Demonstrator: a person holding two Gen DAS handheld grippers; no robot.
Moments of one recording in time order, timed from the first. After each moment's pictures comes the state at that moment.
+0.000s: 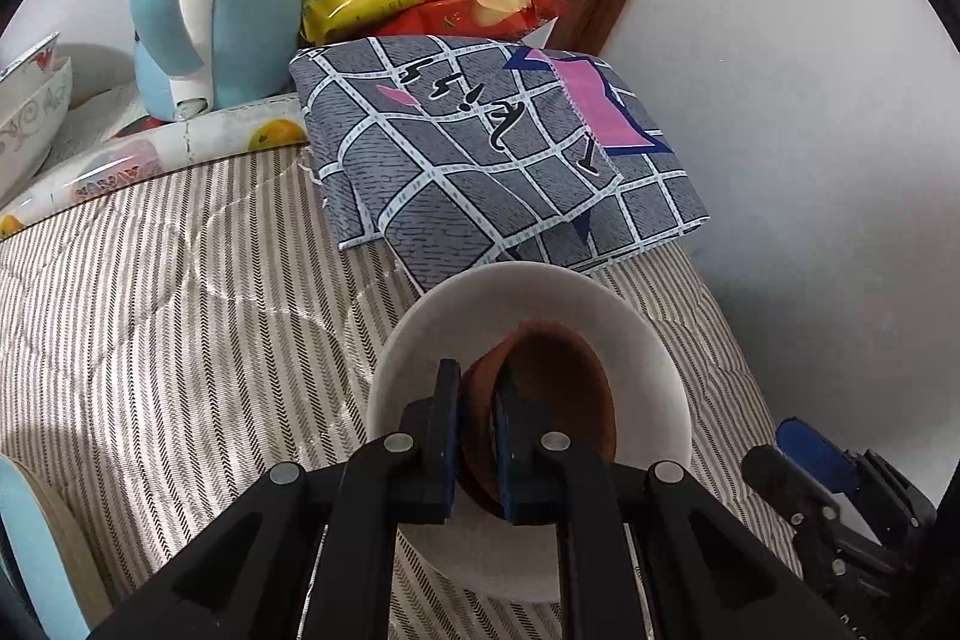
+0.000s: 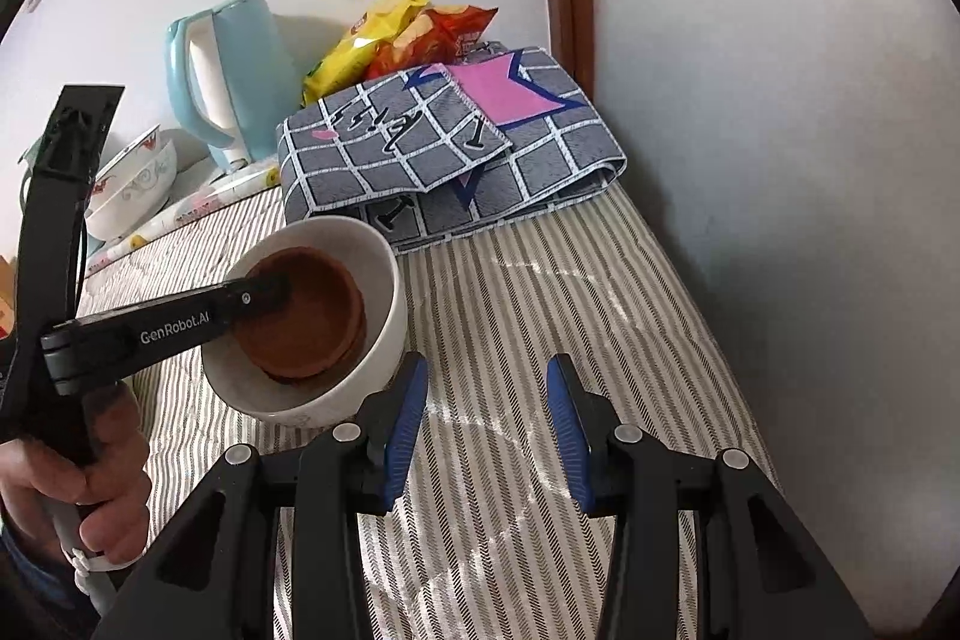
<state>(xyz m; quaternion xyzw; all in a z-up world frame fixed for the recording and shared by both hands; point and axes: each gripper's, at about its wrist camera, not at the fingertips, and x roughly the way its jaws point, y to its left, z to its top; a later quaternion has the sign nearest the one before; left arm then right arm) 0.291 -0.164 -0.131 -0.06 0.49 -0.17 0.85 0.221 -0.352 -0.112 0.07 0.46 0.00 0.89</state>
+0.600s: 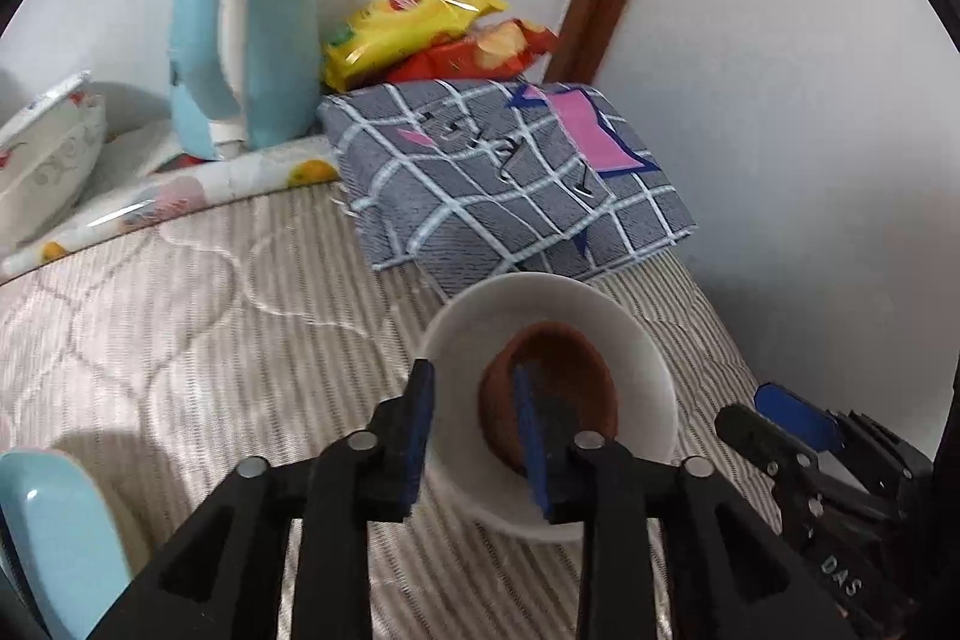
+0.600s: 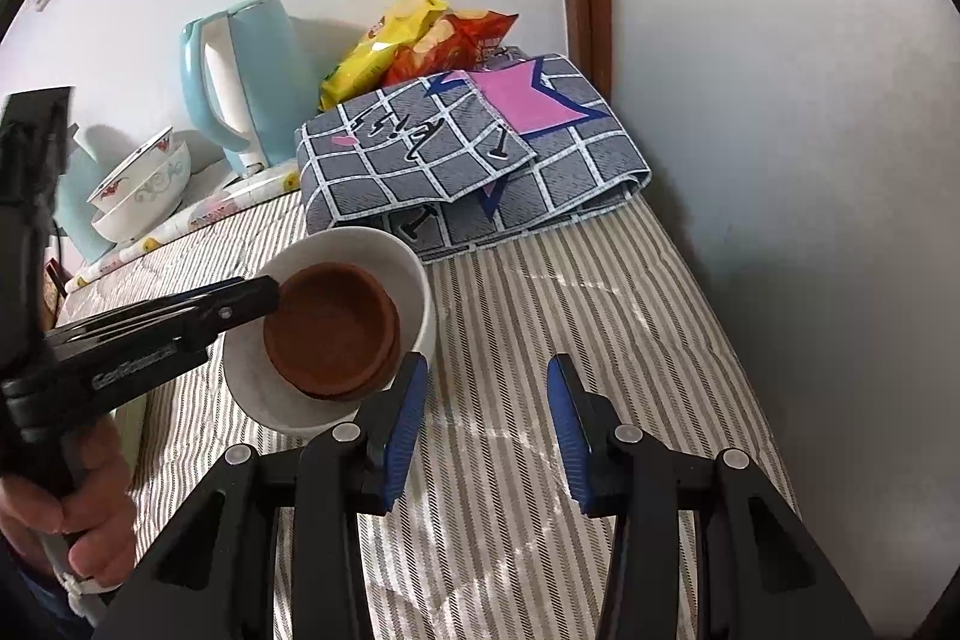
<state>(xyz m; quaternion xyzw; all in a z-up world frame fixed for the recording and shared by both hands) 0.265 -0.144 -0.104 -0.04 0.45 -0.15 0.88 0.228 -0.343 -0.107 0.07 0.45 0.01 0.89</state>
